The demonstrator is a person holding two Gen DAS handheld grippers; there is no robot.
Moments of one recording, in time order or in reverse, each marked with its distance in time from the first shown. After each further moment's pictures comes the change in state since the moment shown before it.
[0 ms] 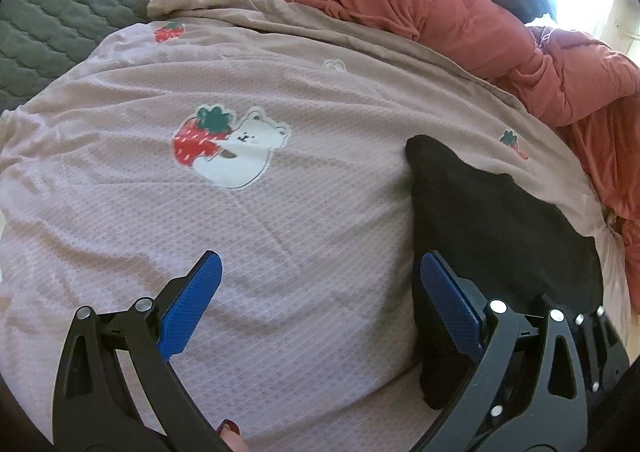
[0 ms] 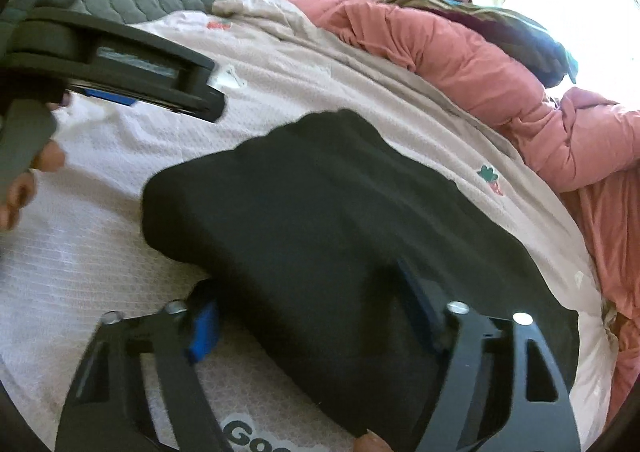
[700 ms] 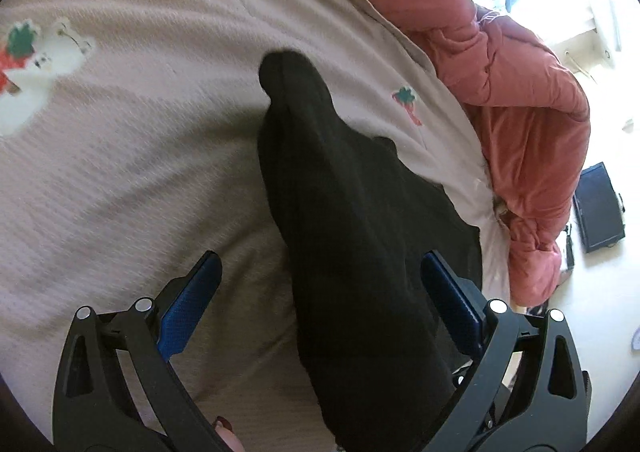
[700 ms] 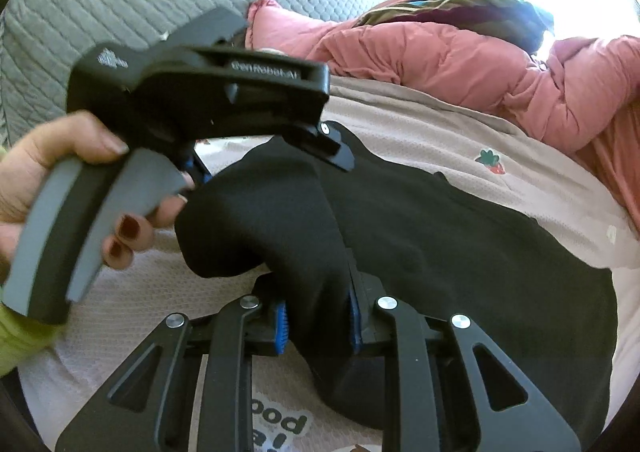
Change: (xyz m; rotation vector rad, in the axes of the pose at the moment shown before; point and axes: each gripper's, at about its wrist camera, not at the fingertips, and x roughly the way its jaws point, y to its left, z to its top) left arm 0.059 -0.062 0.017 -0.141 0.307 -0.490; right arm -0.038 -0.041 -0.016 0.230 -0.113 0.173
